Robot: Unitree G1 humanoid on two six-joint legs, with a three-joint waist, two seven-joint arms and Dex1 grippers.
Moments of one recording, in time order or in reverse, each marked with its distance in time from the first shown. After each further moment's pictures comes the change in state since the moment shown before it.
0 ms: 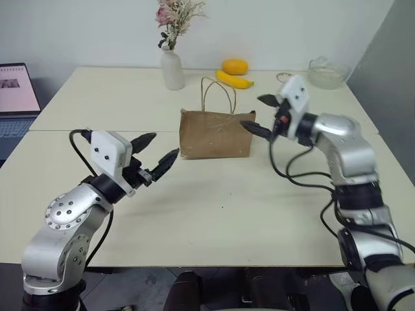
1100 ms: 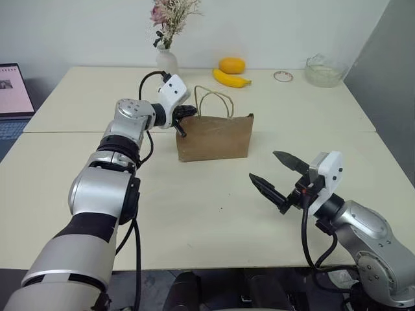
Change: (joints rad) left arm -1.150 -0.146 -0.357 1.857 0.627 -0.700 -0.545; right arm 0.642 0.013 -0.025 -0.655 0.278 0.017 -0.310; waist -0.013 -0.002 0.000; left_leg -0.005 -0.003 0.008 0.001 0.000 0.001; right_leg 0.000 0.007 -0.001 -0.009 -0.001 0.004
